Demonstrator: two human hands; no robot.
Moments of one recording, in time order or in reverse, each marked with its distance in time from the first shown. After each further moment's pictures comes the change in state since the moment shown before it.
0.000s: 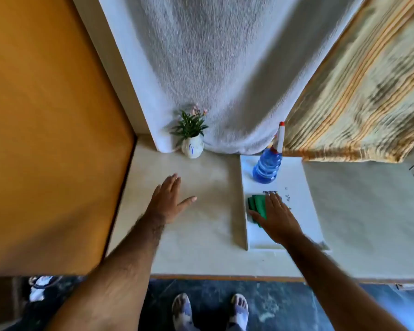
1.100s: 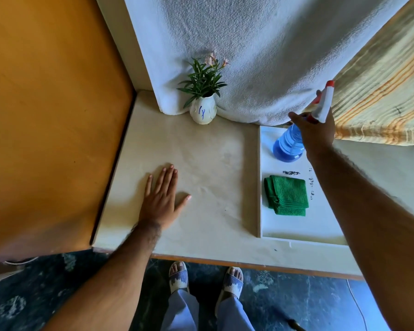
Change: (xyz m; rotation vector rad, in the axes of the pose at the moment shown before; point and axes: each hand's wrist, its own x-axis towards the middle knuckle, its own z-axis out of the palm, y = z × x) left_hand -0.036 -0.061 0.107 0.219 0.062 -0.012; right_hand 0.161 -0.006 -0.062 0.948 0.506 0.127
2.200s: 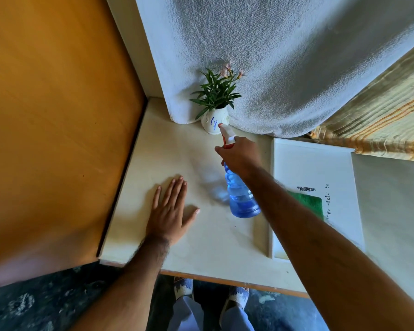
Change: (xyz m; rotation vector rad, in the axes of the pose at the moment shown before) left_hand -0.002 -0.003 0.013 0.026 0.210 -0.005; right_hand -0.084 -0.042 0.162 -0.555 -0.476 0.104
